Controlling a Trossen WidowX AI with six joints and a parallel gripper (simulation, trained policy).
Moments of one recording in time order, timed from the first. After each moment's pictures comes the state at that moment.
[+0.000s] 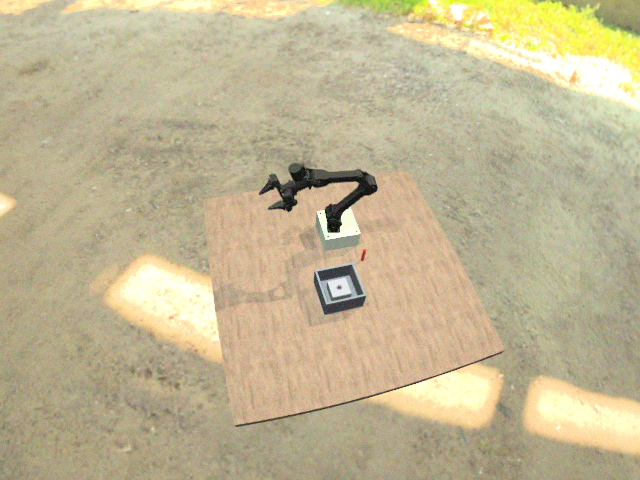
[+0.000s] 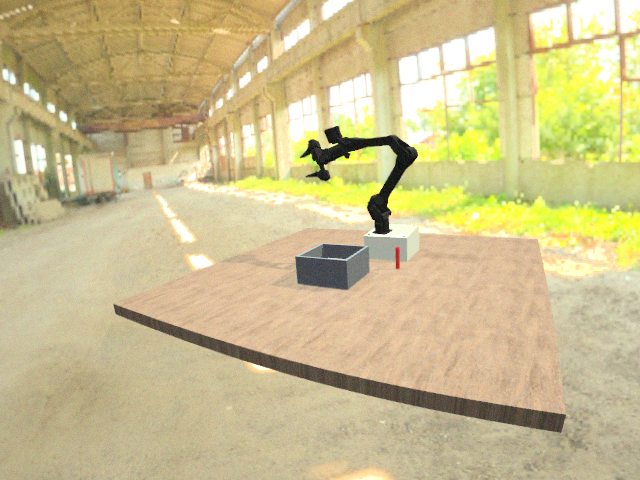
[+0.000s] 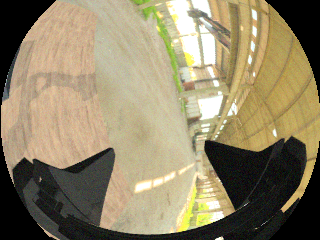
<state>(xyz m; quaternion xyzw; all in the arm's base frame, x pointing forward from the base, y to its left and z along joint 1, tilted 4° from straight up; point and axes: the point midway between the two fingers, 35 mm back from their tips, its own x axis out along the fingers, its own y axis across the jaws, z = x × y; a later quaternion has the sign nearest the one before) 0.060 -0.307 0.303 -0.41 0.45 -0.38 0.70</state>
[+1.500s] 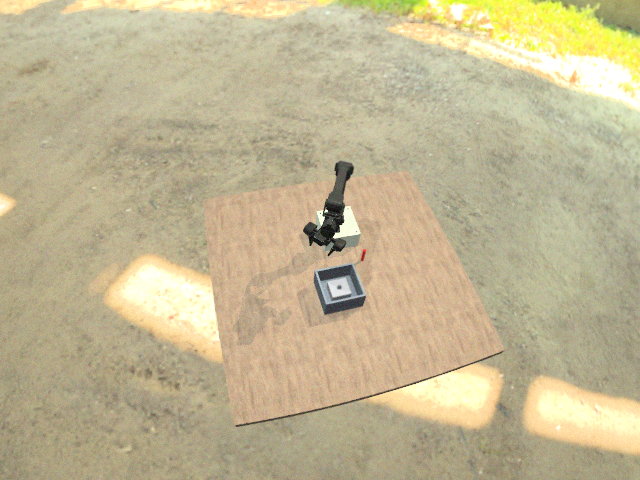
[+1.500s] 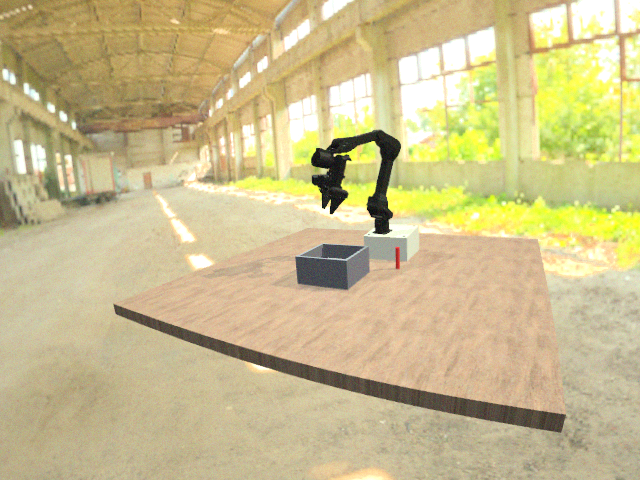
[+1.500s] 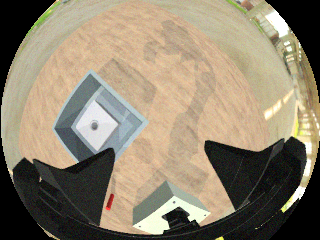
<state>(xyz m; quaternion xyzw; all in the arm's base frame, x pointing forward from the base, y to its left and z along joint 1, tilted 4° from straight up) 0.219 -0.087 0.172 0.14 0.55 -0.25 0.78</state>
